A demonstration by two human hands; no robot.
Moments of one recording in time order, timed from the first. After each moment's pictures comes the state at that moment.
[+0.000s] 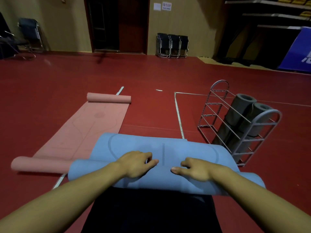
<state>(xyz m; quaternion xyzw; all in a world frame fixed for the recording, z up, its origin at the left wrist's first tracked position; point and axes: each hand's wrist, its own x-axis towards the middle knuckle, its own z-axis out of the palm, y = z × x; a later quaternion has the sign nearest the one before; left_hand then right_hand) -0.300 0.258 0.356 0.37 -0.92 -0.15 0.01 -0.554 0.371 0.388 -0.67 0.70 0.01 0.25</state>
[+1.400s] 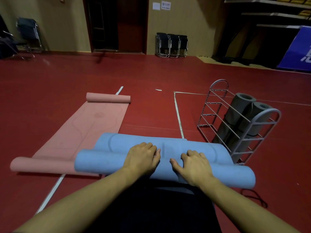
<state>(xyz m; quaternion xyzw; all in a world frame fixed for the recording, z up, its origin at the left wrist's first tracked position) -0.332 0.269 0.342 0.36 -0.88 0.13 0.28 -0.531 0.371 0.350 -0.63 0.77 -0.03 -0.09</state>
